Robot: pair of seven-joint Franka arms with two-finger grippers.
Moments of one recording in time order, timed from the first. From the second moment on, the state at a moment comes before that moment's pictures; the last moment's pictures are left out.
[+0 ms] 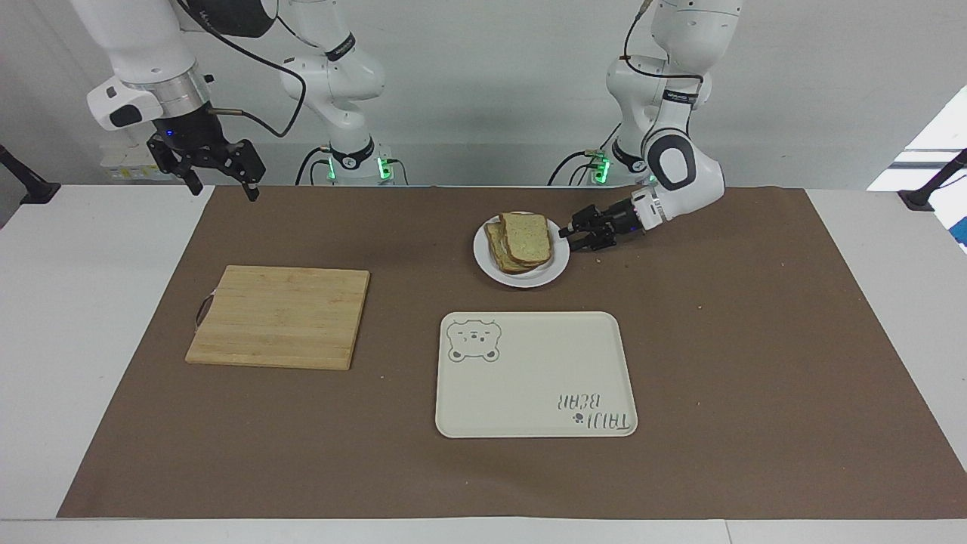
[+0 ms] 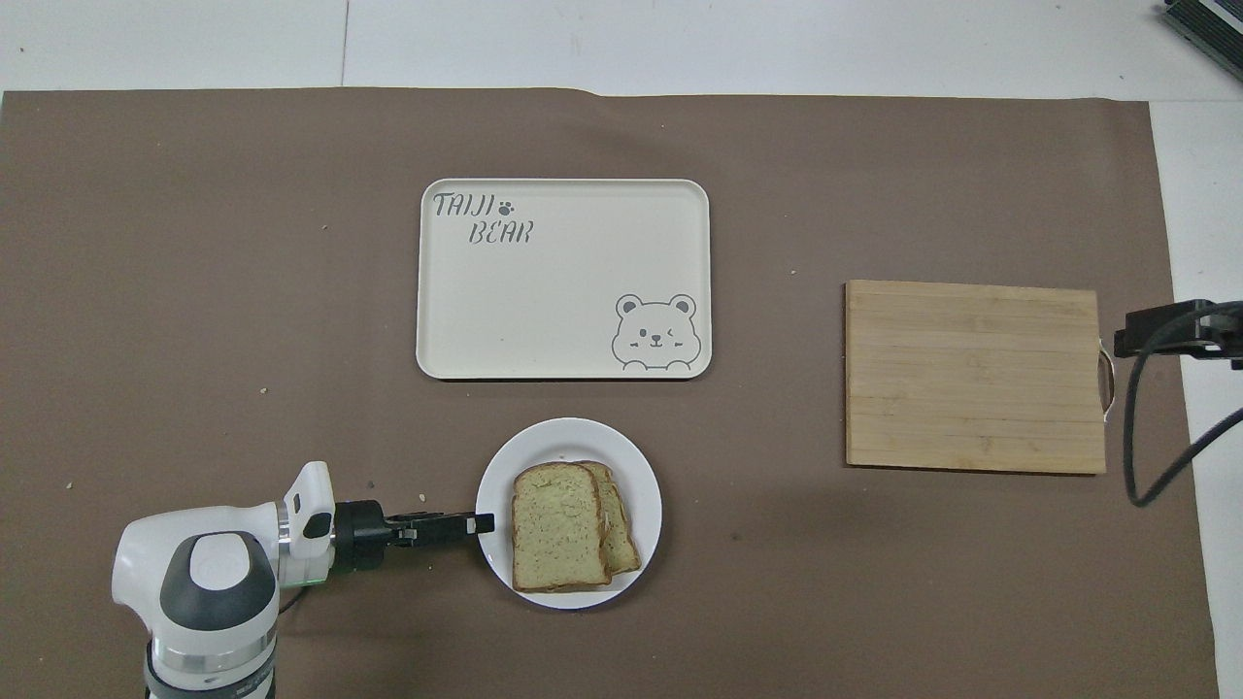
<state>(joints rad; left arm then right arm) -0.39 -0.10 0.15 -2.72 -1.48 2.18 0.96 0.03 -0.10 -0.10 -1.68 -0.03 1.59 0.07</state>
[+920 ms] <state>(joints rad) -0.41 -0.09 0.14 -2.74 -1.54 2.17 0.98 0.04 -0.10 -0.08 -1.60 -0.03 1.46 0.05</state>
